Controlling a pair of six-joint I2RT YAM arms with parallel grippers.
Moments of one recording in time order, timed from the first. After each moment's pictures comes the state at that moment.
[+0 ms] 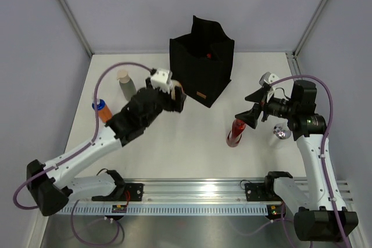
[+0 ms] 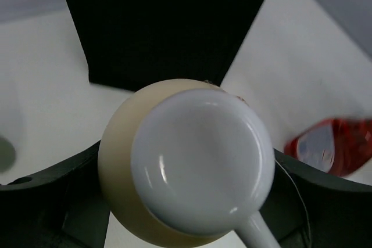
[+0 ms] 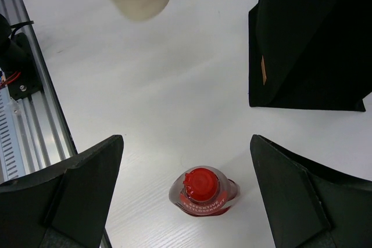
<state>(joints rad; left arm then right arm) -0.85 1.05 0.90 -0.13 -0.34 -0.23 -0.03 0.91 0.98 -0.59 -1.04 -0.39</state>
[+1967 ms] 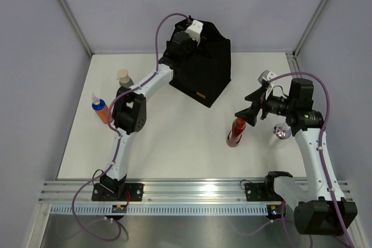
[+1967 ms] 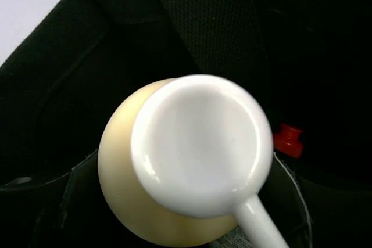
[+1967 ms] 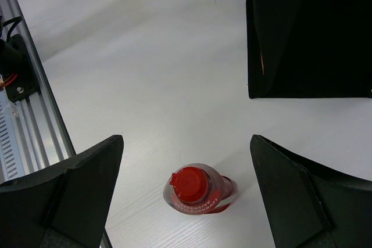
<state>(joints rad) -0.50 2.31 2.07 0.08 -0.16 0.19 -0.04 0.97 0.97 -0.56 -1.03 -0.38</state>
